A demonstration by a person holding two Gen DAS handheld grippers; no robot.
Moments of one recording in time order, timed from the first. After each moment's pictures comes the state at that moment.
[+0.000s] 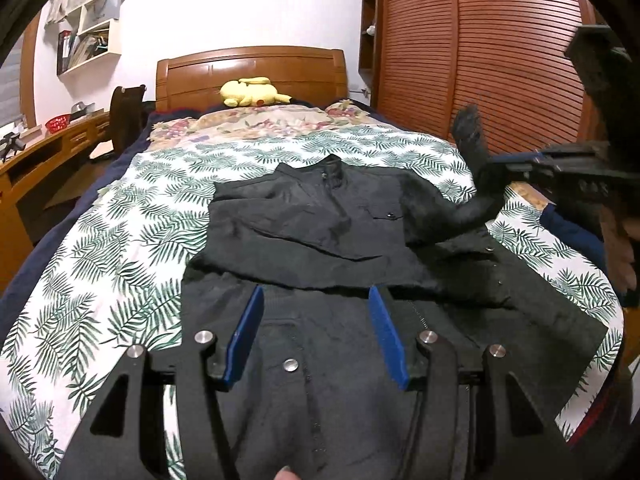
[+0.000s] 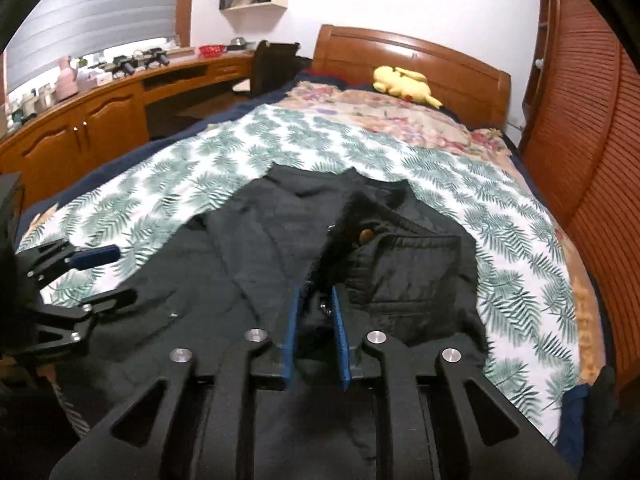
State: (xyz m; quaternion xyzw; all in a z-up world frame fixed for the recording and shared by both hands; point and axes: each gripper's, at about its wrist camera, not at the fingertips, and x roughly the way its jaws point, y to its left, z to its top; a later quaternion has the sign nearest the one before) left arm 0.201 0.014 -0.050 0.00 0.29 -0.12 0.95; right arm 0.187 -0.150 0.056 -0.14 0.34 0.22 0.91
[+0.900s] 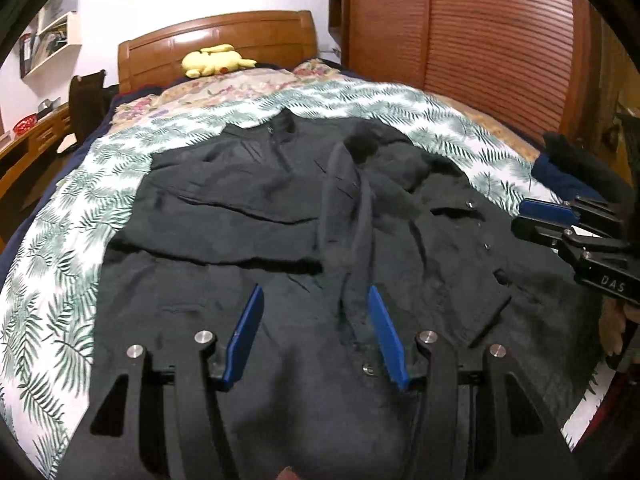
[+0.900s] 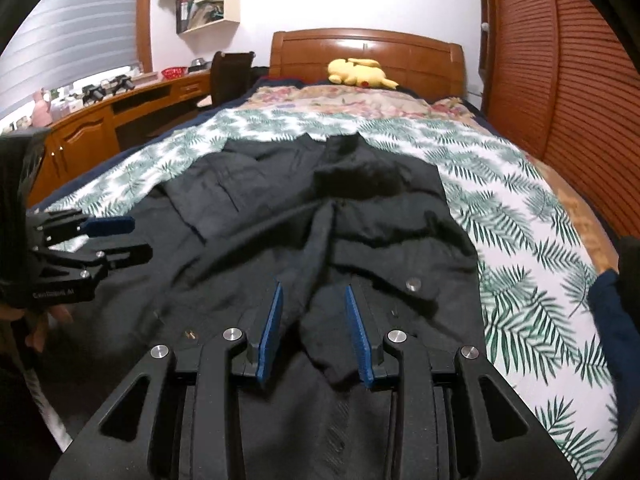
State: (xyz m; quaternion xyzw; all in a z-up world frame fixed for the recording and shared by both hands) left arm 0.237 -0.077 -0.100 0.04 0.36 -0.16 0.92; right arm 0.144 -0.247 -0.036 -0.07 0.32 0.16 0.93
